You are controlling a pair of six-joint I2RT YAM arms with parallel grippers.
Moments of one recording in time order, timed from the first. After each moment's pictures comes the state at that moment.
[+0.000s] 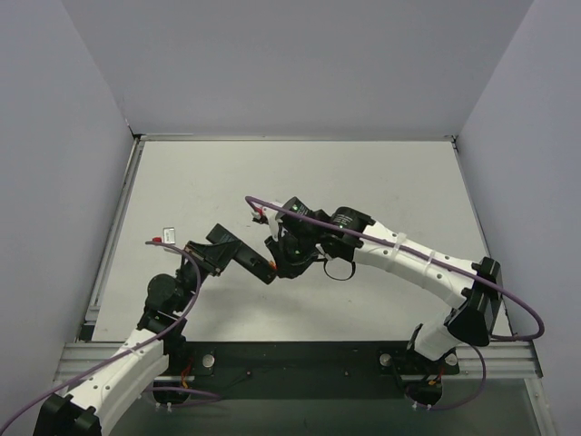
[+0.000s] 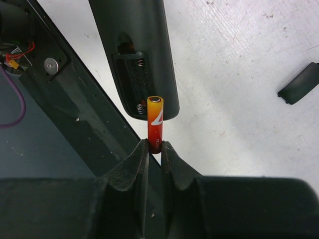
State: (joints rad) left arm -0.43 0.56 0.04 0.70 0.13 -1.23; right arm 1.04 1.52 1.42 -0.84 -0.13 0.22
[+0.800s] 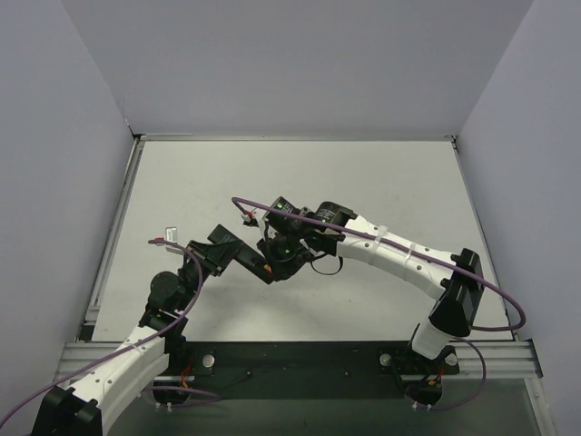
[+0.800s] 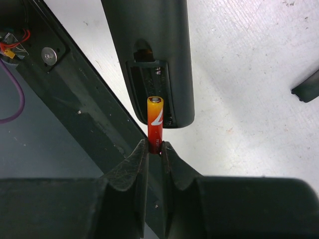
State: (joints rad) left arm -0.43 0.61 0.04 0.70 0.11 -1.25; right arm 1.05 1.64 1.53 -0.94 -0.16 0.22
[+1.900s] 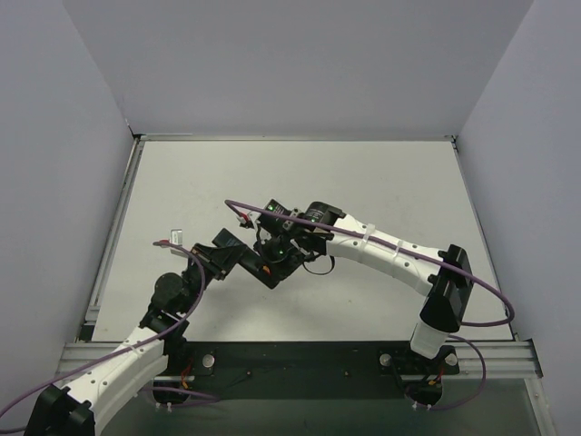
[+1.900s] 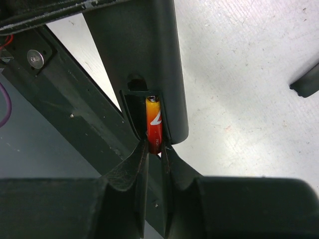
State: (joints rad) left arm -0.50 0.59 0.04 0.65 0.06 -1.24; right arm 1.05 1.71 1.57 -0.98 -0.12 0.24
